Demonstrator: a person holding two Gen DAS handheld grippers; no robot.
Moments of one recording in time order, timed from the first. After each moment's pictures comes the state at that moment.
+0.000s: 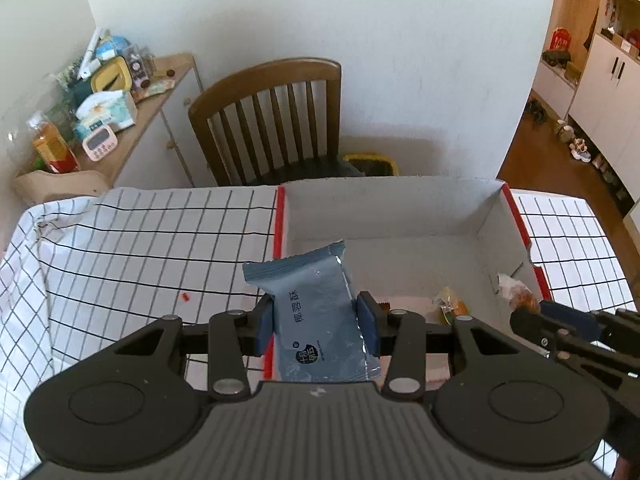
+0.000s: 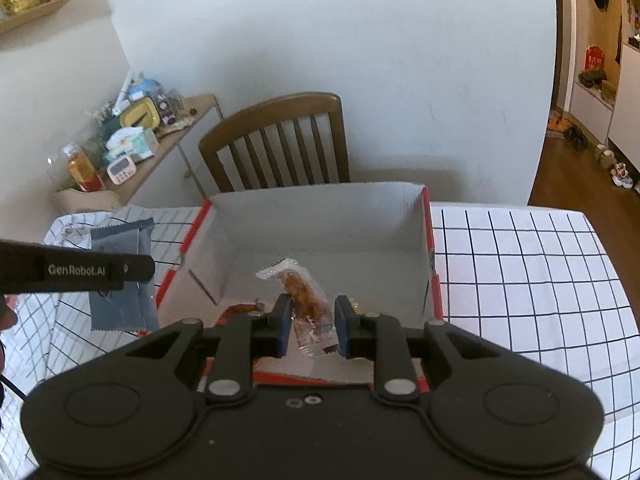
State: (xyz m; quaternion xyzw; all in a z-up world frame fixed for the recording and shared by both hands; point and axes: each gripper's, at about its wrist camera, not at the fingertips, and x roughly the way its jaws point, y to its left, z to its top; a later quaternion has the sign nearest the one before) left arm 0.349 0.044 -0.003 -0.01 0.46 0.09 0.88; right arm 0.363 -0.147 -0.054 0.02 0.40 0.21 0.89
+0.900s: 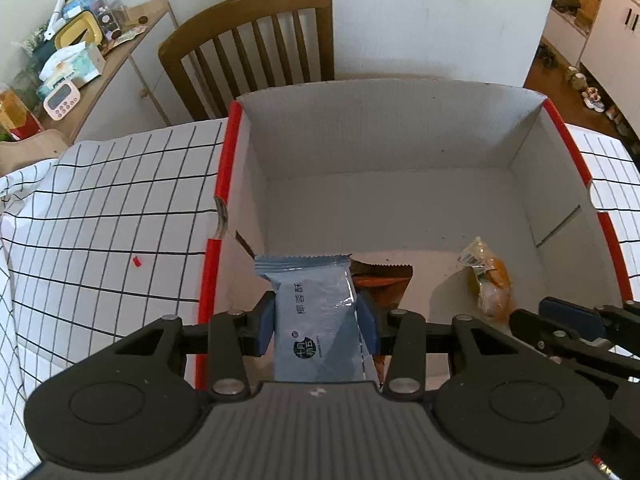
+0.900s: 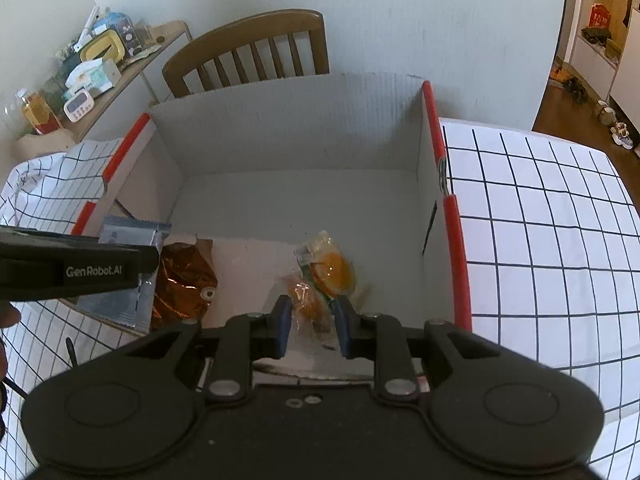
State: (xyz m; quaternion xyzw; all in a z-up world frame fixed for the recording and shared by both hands) left arm 0.385 0.034 -0.092 0.01 0.53 0.08 0.85; right arm 0.396 -0.140 -0.123 -0.01 0.49 0.19 0.85
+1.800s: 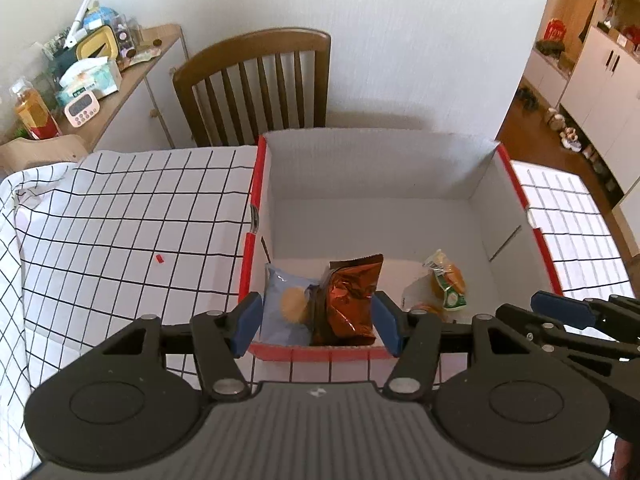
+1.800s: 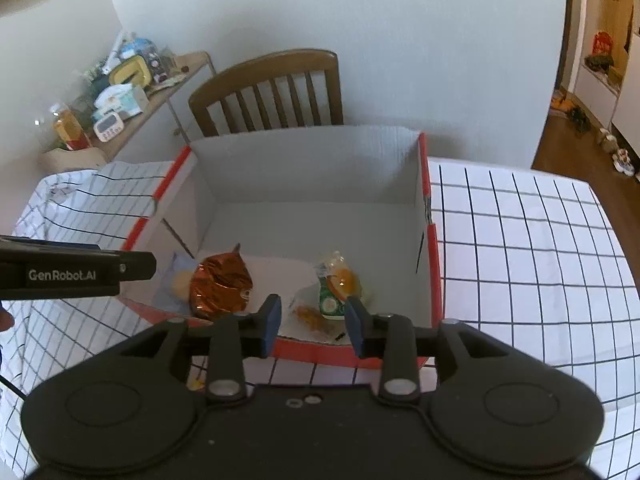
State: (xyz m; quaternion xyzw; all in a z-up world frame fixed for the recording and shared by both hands) left arm 0.328 0.041 -0.033 -0.03 0.47 0.07 0.88; right arm 0.360 -0.151 -0.076 0.00 0.44 0.22 0.87
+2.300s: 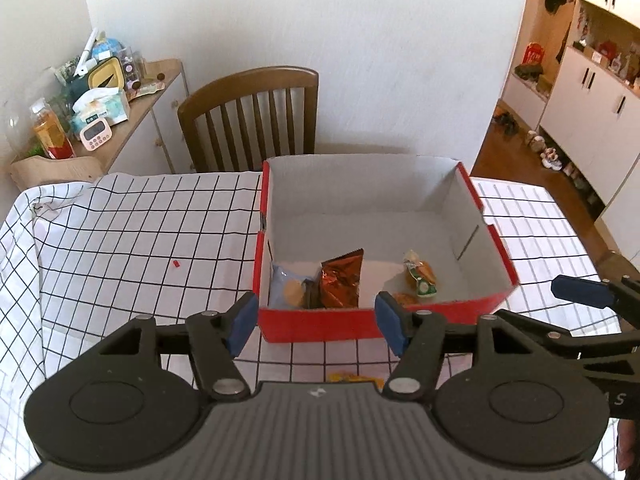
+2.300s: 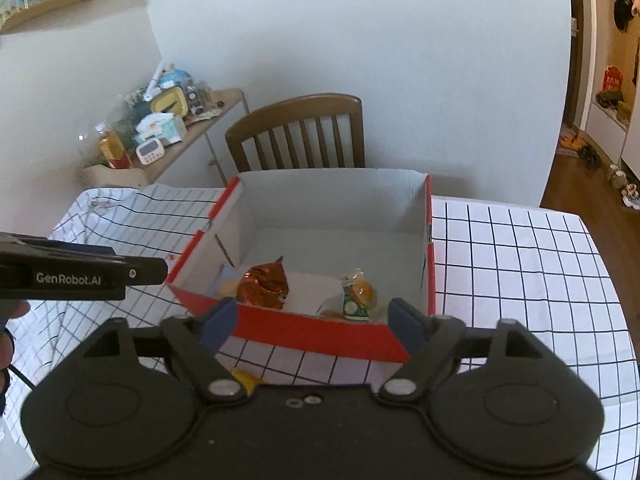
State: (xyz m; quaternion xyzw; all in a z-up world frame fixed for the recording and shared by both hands) left arm 0.262 0.034 0.006 -0.02 0.43 0.05 0.90; right arm 0.303 -0.173 -0.036 0.00 0.38 0.25 0.89
